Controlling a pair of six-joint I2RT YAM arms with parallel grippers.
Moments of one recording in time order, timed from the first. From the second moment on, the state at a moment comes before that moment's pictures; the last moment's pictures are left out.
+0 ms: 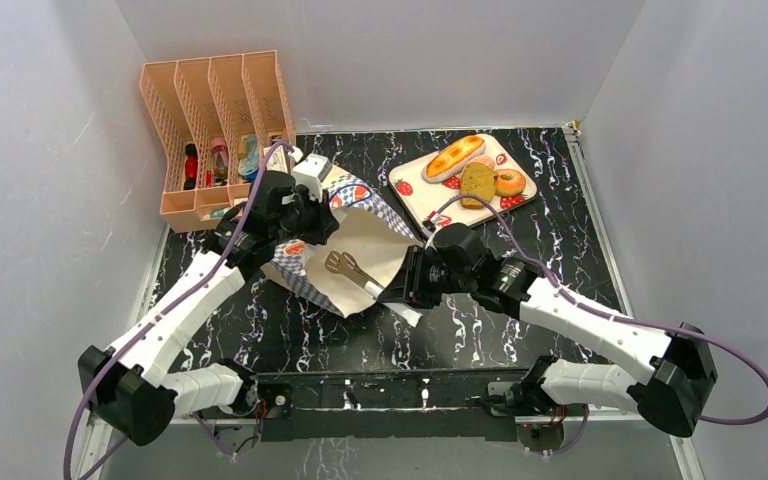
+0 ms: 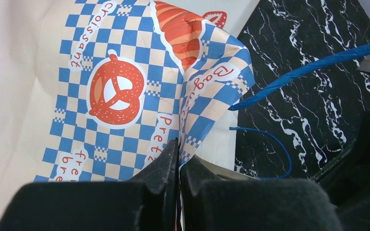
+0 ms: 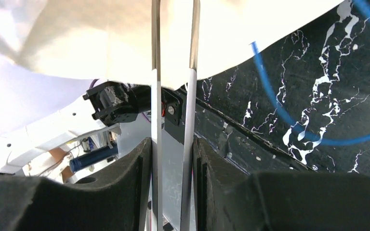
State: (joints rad) left arm -0.52 1.18 1.09 -0.47 0.14 -0.19; right arm 0.86 1.11 0.89 -0.40 -0.29 1.03
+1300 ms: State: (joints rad) left arm -0.52 1.07 1.07 -0.61 0.24 -0.23; right arm 0.86 1.51 0.82 0.08 -0.35 1.06
